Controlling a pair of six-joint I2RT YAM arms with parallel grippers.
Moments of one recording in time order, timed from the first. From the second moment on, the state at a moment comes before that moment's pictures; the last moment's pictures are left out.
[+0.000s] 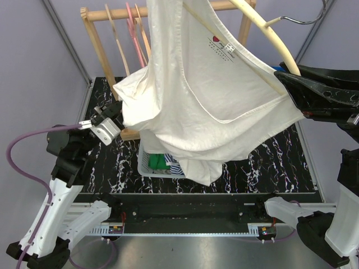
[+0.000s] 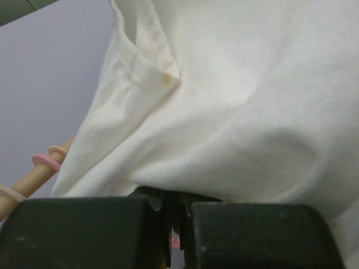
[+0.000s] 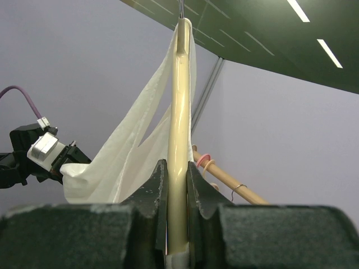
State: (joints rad) left arm -0.43 0.75 1.10 0.13 0.58 0.46; right arm 0.29 1.09 2.13 -0.22 -0.72 0.13
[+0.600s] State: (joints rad) left arm -0.42 0.75 1.10 0.15 0.47 0.65; right arm 0.29 1.09 2.07 -0.23 -0.72 0.10
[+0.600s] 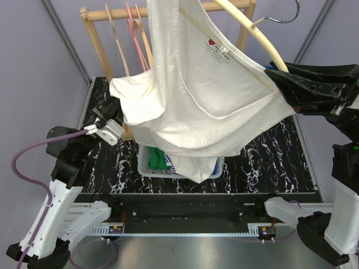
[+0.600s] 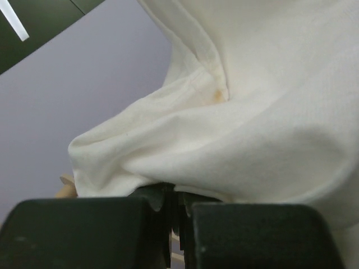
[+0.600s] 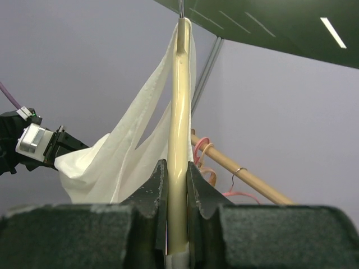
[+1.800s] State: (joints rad) left arm -0.48 0.63 1.18 -0.40 0.71 0.56; right arm 0.29 0.87 1.40 -0.54 -0.94 0.03
